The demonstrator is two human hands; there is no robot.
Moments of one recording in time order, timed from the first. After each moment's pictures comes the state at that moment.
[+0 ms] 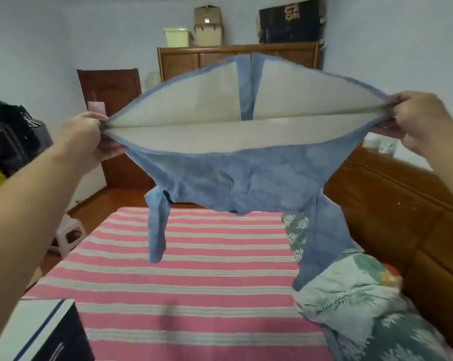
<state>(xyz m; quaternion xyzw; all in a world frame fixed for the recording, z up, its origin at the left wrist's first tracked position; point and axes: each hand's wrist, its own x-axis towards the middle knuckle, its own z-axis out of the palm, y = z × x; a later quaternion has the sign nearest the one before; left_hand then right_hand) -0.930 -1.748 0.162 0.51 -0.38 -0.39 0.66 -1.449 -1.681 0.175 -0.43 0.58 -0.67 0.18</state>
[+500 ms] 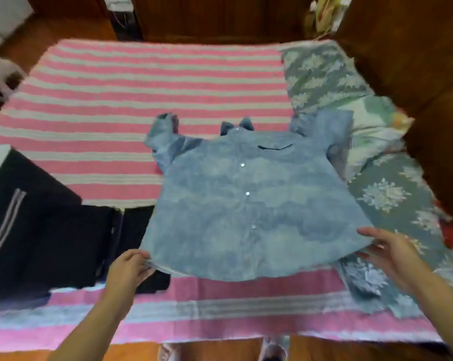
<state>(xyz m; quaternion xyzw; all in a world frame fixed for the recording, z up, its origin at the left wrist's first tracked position) -0.930 -1.578 -0.415 0.72 -0.25 -0.54 0.35 -1.443 -1.509 -0.364 -0.12 0.76 -0.44 0.46</state>
